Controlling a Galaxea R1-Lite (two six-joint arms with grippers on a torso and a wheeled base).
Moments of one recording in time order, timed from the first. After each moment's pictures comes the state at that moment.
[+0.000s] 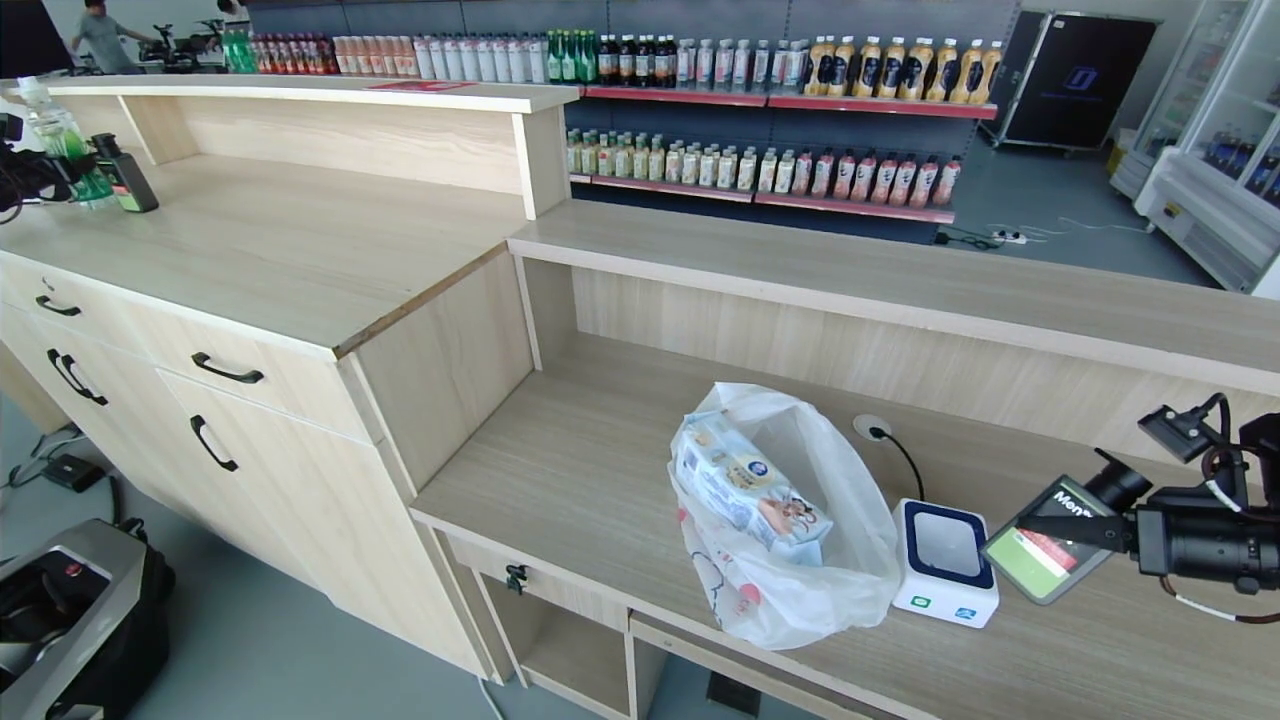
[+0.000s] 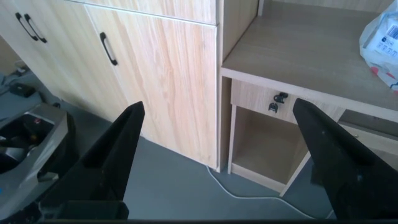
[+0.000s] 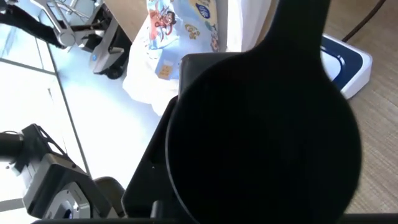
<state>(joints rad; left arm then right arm) 0.00 0.00 0.00 0.04 0.08 0.07 -0.40 1.81 -0.73 -0.13 1.03 -0.37</state>
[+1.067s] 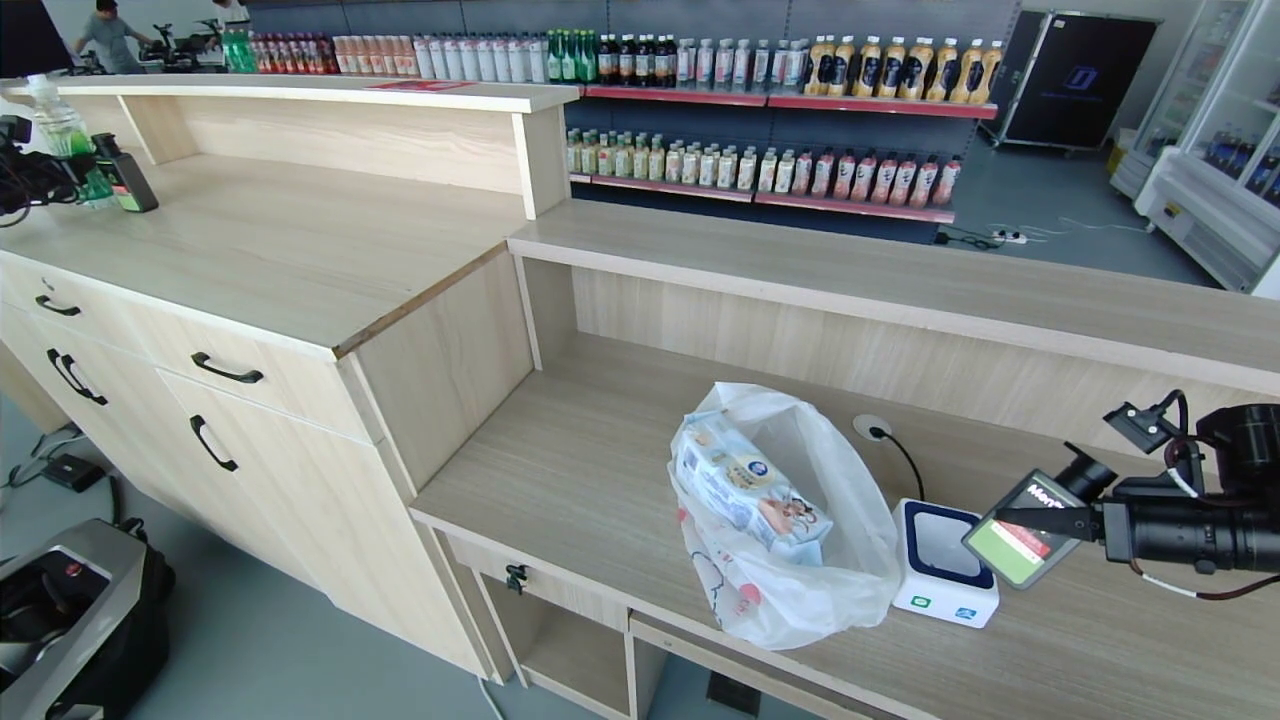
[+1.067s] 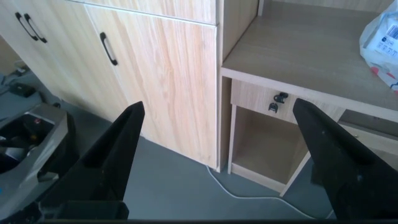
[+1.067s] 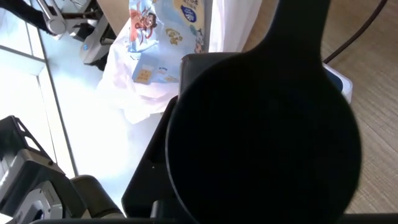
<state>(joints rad) 0.01 0.00 0.00 0.04 0.08 0.07 -0.37 1.93 -0.82 -0.13 1.03 -0.44</state>
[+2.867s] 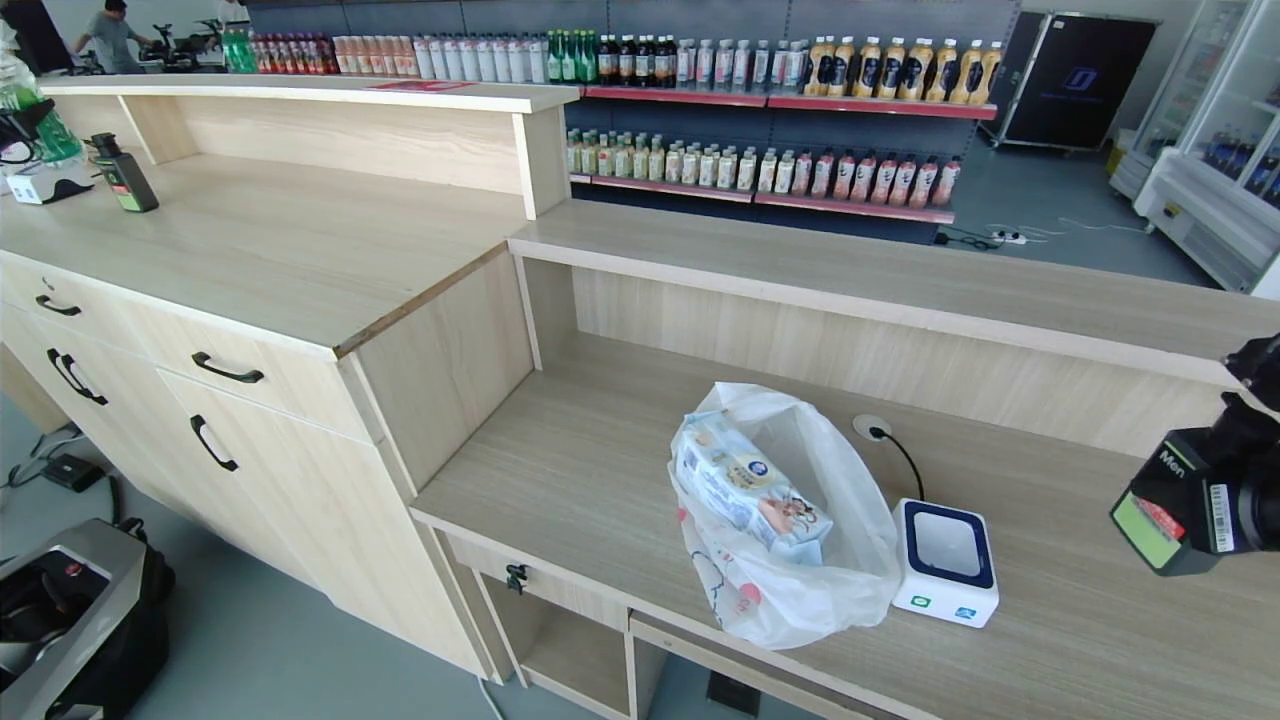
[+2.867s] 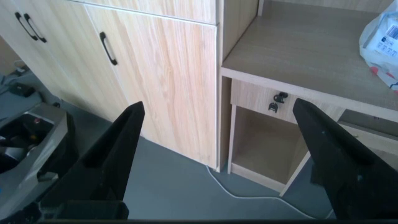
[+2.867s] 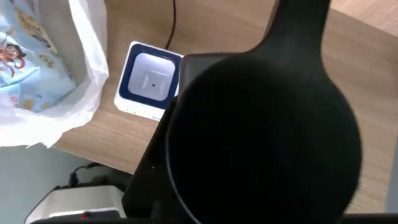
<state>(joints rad) 0.00 0.00 0.00 0.03 0.08 0.07 -0.09 1.28 -0.66 -0.09 -0.05 -0.19</state>
